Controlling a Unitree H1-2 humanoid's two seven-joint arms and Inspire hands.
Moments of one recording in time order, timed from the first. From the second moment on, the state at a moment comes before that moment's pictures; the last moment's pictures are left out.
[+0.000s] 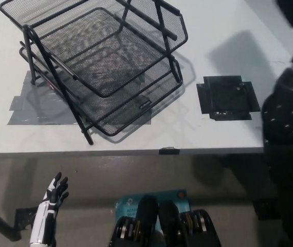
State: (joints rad) left_arm 0.05 0.08 0.07 0.15 0.05 -0.23 -0.01; right_arm -0.79 -0.09 0.03 0.00 -0.66 -0.06 -0.57
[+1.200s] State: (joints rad) left_arm 0.05 0.08 0.06 0.15 0.05 -0.23 -0.02; right_arm -0.84 -0.17 0.39 0.42 -0.96 -0.23 -0.61
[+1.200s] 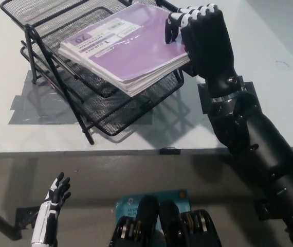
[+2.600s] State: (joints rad) left_arm 0.05 0.10 0.03 0.15 0.07 -0.23 -0.03; right_arm -1.06 -0.05 0.35 0.79 -1.00 -0.19 -0.79
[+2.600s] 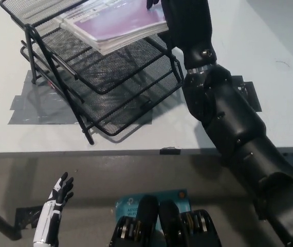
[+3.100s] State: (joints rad) left_arm 0.05 0.10 0.03 0.15 0.08 -0.23 -0.02; right_arm -1.10 -0.04 0.41 0.97 -1.00 -0.21 -0.89
